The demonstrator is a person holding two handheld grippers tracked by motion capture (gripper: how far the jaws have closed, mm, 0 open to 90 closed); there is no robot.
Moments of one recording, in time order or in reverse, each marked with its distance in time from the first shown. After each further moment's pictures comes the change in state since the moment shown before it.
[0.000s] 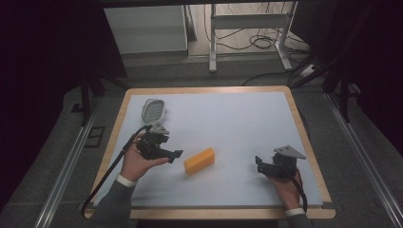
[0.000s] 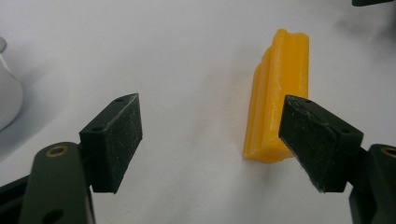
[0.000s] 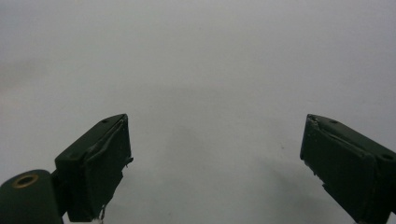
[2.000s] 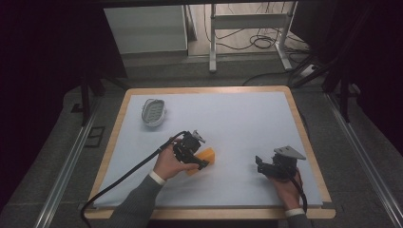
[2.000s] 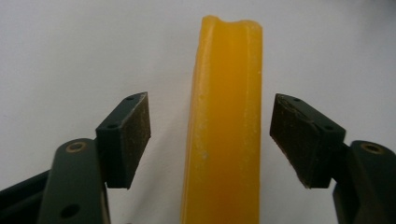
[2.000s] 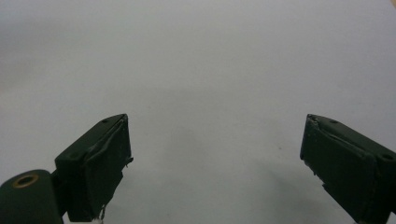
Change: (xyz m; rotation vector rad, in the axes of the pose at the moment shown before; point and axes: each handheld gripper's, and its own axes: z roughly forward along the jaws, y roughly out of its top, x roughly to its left) left arm -0.047 0.031 0.086 0.194 -0.111 0.086; right arm 0.001 0.000 -0.001 -0.007 -0.011 -0.008
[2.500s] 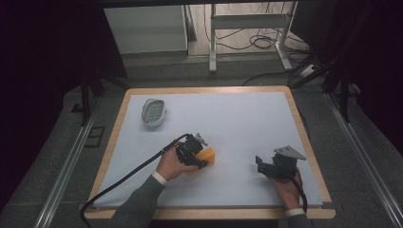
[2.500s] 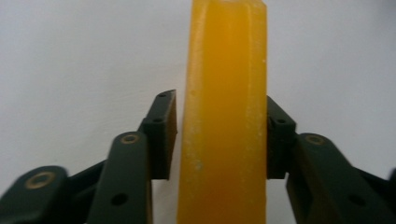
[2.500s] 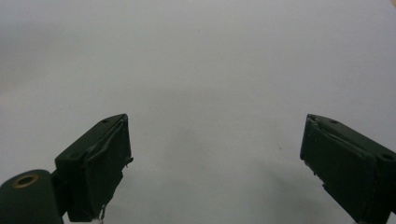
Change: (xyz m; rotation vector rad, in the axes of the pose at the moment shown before) left arm -0.002 -0.002 0.012 0.040 -0.015 0.032; right arm 0.000 0.000 0.000 -0.003 0.002 0.002
